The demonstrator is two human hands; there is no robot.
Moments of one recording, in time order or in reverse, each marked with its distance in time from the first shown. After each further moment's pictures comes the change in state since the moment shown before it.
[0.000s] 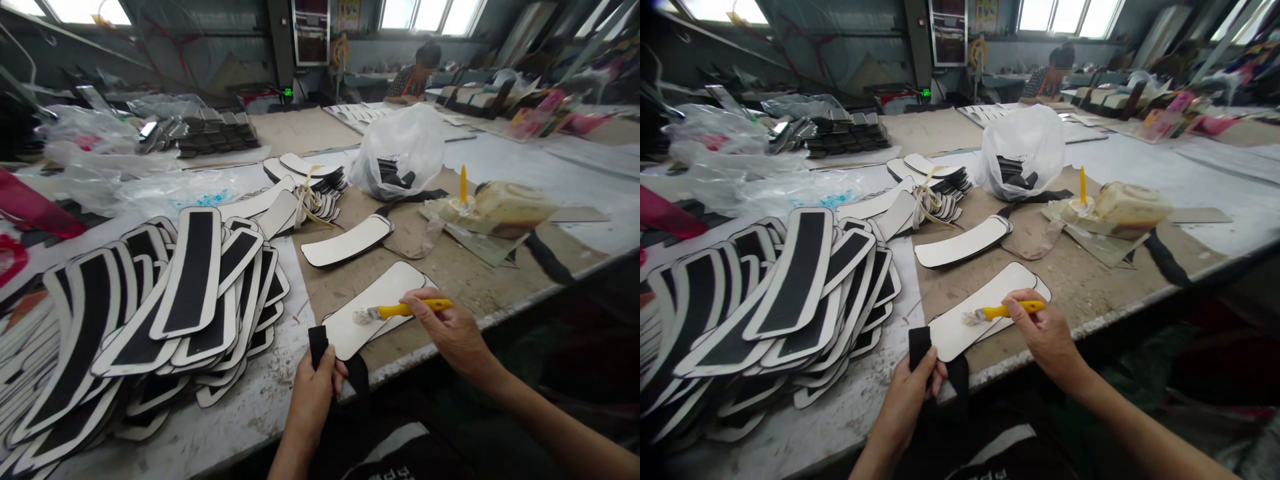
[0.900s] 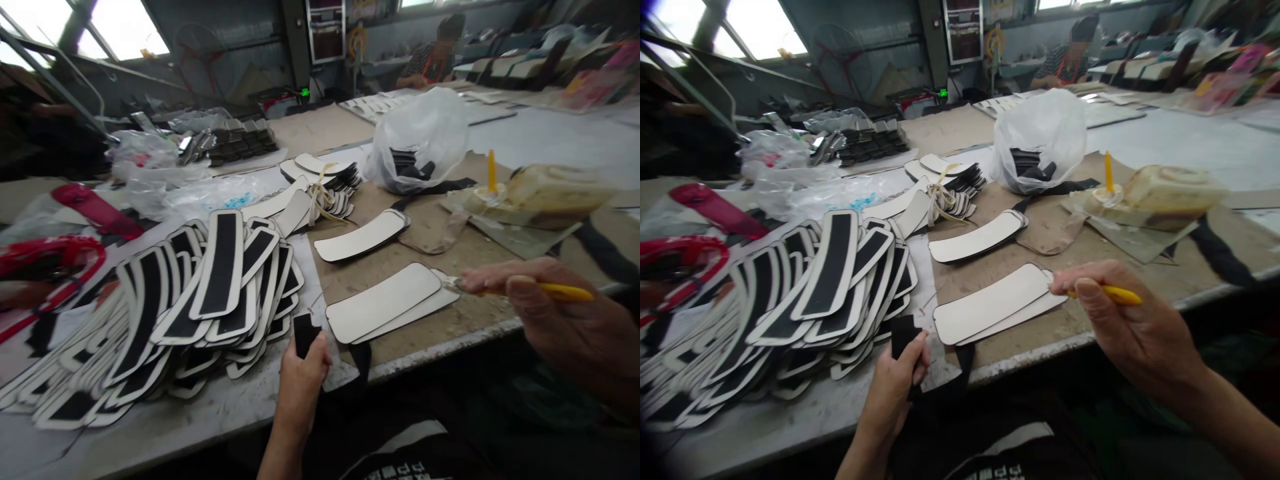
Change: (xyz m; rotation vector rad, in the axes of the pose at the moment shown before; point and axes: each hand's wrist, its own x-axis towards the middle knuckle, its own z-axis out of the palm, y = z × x) left_hand -0.024 0.037 -0.011 -0.112 0.267 0.052; right_hand 0.015 -0.025 -0.075 -0.178 0.012 -0.314
